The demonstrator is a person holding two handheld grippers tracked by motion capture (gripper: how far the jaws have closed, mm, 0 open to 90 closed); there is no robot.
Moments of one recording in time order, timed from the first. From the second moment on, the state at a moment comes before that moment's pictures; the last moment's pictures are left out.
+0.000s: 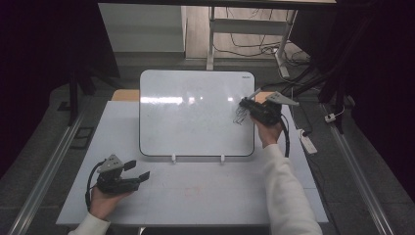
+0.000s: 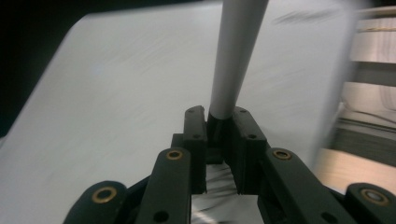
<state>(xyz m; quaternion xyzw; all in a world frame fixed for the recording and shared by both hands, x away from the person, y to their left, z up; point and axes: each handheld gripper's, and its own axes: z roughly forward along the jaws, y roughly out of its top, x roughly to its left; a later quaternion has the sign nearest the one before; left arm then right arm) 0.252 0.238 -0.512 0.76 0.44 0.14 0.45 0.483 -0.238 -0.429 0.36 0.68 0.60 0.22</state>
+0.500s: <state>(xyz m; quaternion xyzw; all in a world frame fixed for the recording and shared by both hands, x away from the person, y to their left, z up) 0.254 0.239 -0.512 0.76 0.44 0.14 0.45 0.482 -0.236 -0.428 0.35 0.69 0.59 0.22</state>
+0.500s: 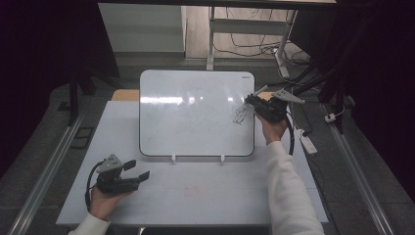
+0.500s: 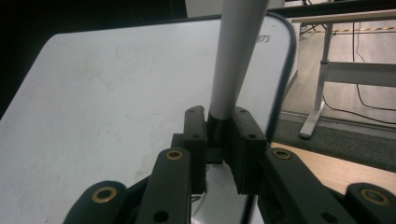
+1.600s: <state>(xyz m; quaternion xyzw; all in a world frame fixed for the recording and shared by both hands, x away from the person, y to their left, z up) 0.253 0.239 -0.513 0.76 0.44 0.14 0.46 0.470 -0.247 -0.435 0.36 0.69 0.58 0.23</state>
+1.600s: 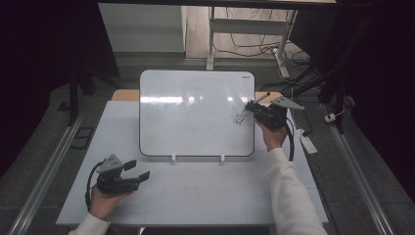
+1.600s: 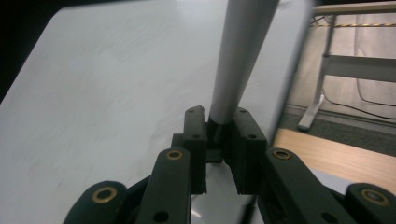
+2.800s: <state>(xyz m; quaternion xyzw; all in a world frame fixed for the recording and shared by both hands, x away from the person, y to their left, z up) 0.255 0.239 -0.514 0.76 0.44 0.14 0.45 0.463 -0.233 -0.442 0.34 0.72 0.57 0.21</state>
